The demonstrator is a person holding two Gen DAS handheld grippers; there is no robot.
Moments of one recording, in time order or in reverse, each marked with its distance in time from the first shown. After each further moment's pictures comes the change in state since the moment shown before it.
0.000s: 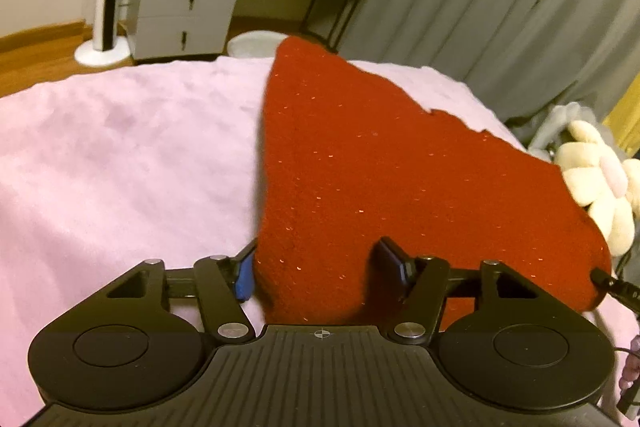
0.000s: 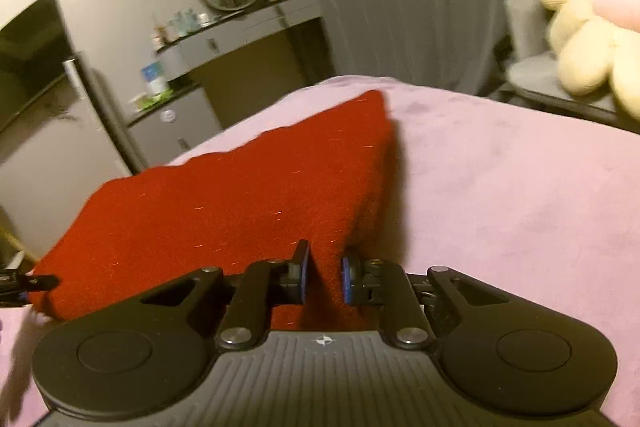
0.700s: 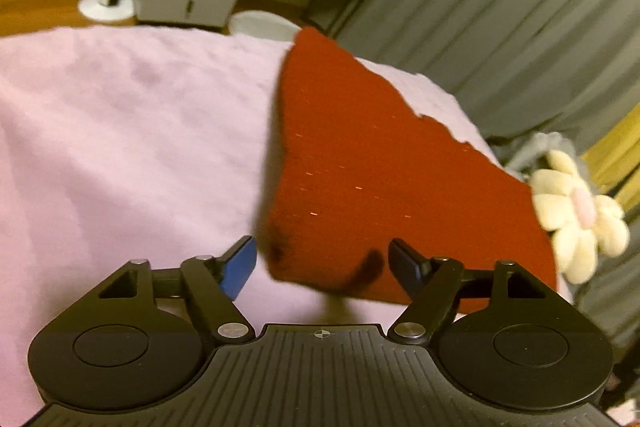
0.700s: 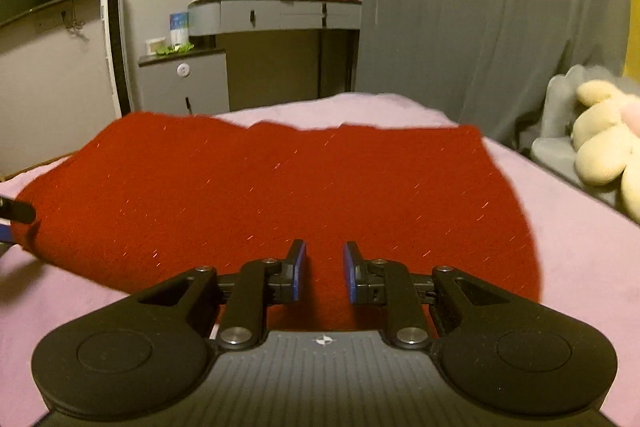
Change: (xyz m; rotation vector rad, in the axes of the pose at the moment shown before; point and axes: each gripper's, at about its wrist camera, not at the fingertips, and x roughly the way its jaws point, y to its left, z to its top) left arm -0.027 0.021 -0.008 -0.160 0.034 -0.116; right arm 0.010 0.142 -0.032 -0.285 -0.044 -0.018
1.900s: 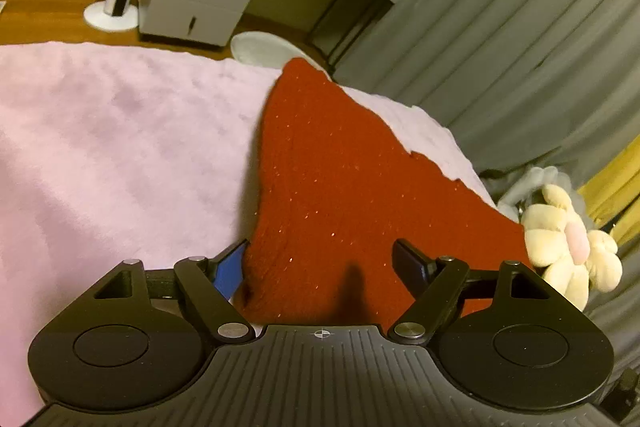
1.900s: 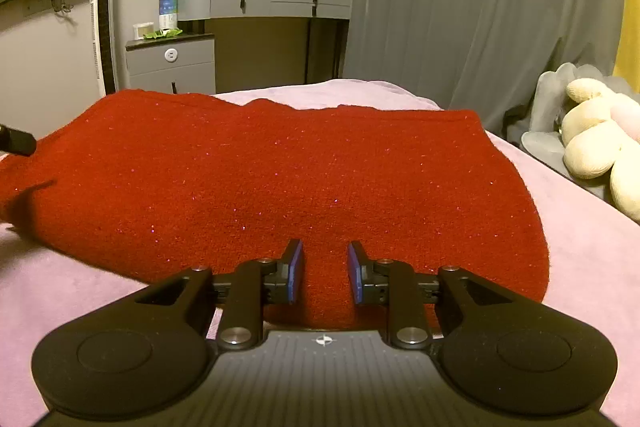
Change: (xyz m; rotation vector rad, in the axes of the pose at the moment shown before) left arm 0.006 -0.020 0.010 -0.046 -0.090 0.012; right arm 0.006 0.018 -0.007 -0.041 0.008 -0.067
